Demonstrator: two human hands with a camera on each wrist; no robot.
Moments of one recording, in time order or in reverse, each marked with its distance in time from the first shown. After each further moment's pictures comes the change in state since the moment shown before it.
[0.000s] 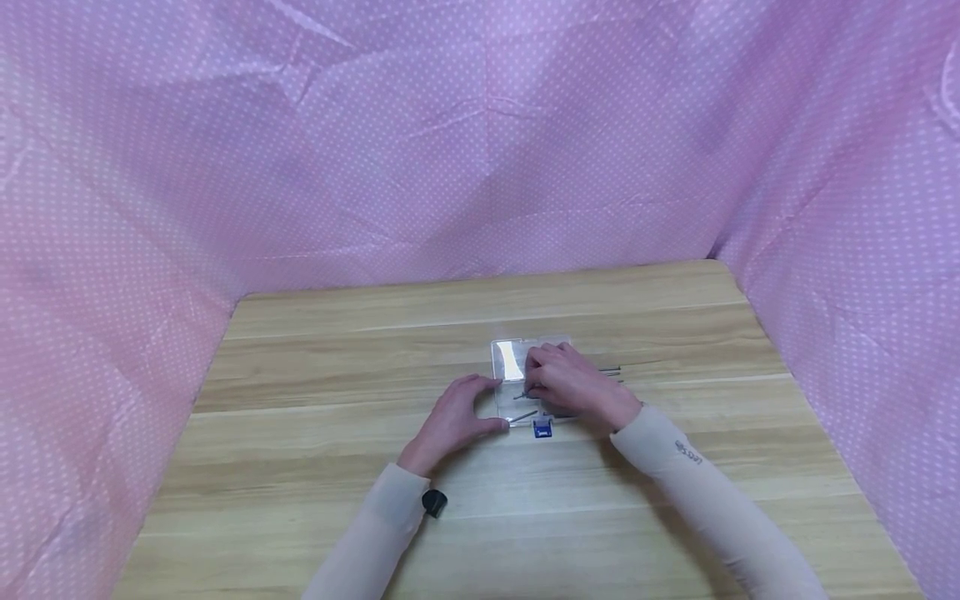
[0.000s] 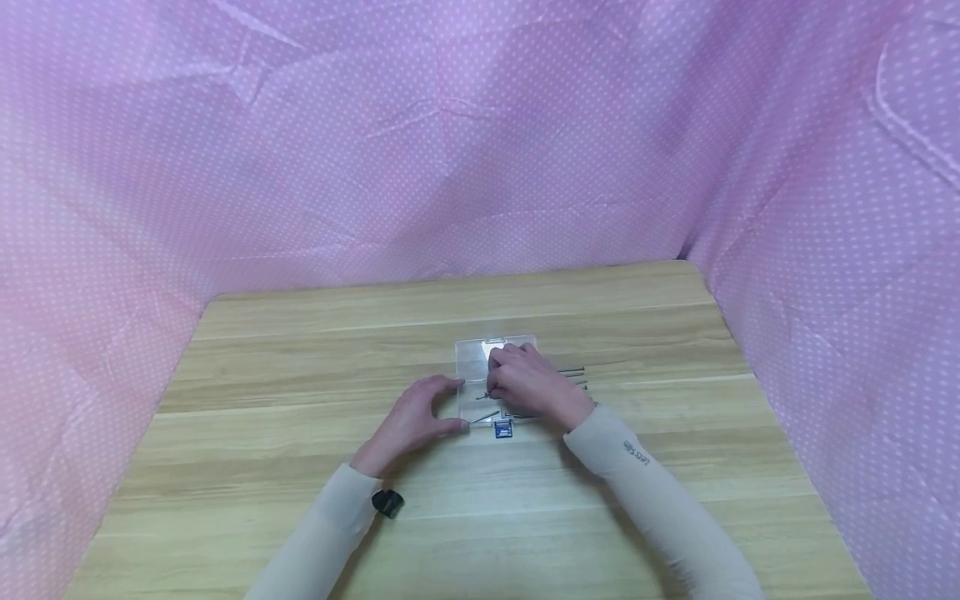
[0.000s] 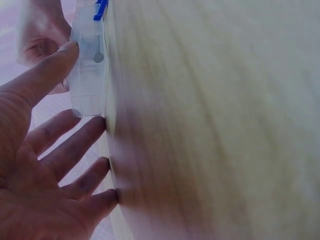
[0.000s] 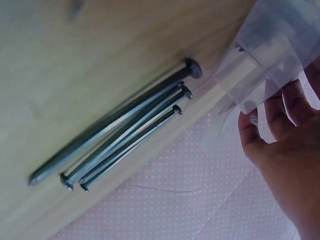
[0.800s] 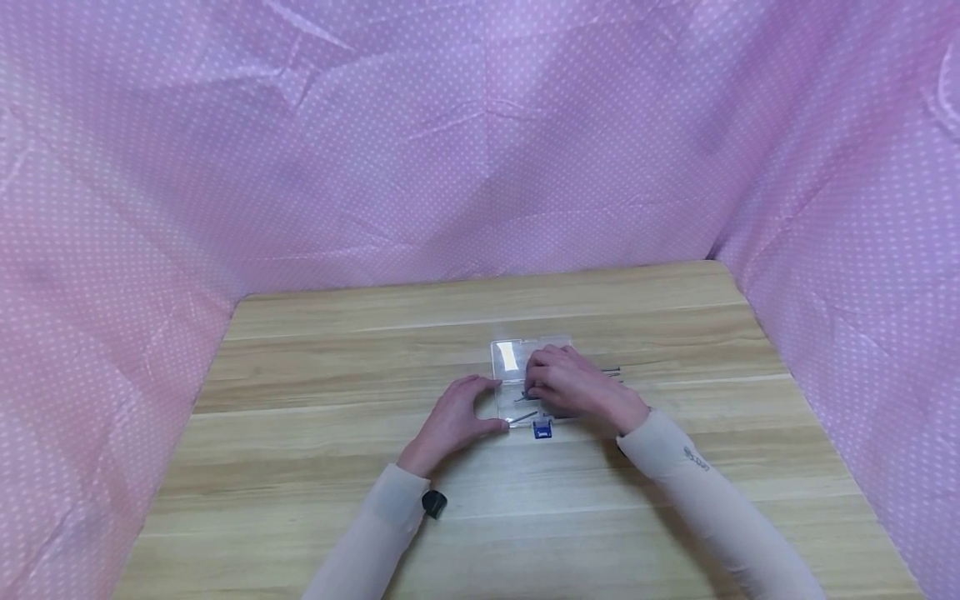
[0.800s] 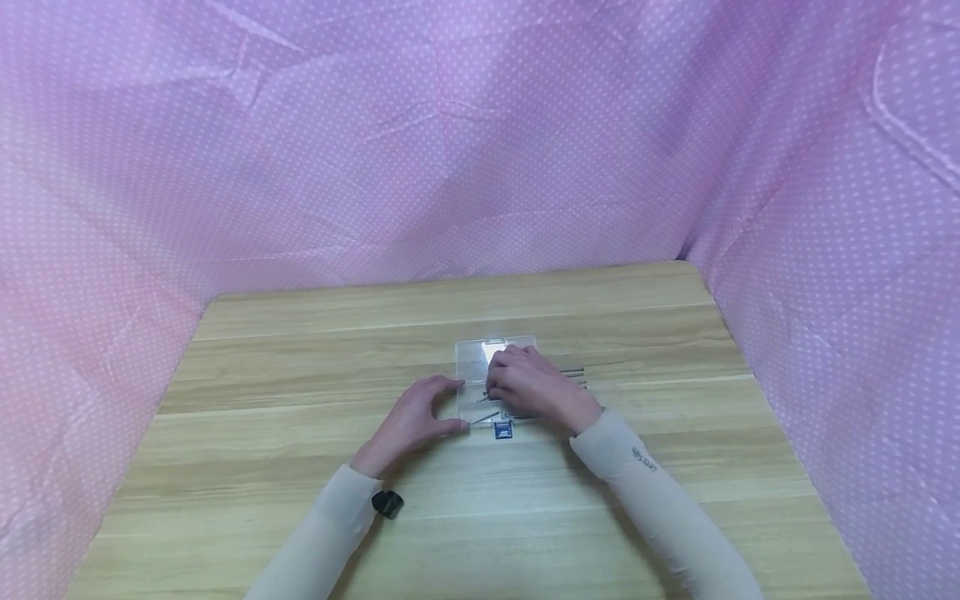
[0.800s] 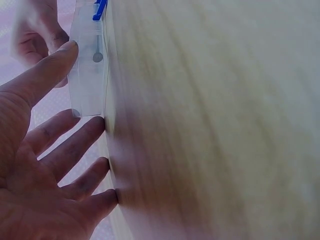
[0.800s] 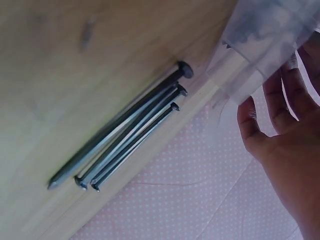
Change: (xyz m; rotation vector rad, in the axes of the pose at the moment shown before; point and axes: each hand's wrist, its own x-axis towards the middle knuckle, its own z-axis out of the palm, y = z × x) left_hand 0.001 -0.001 -0.003 -0.005 0.003 0.034; right_hand -0.006 -0.002 -0.006 0.116 0.005 0.029
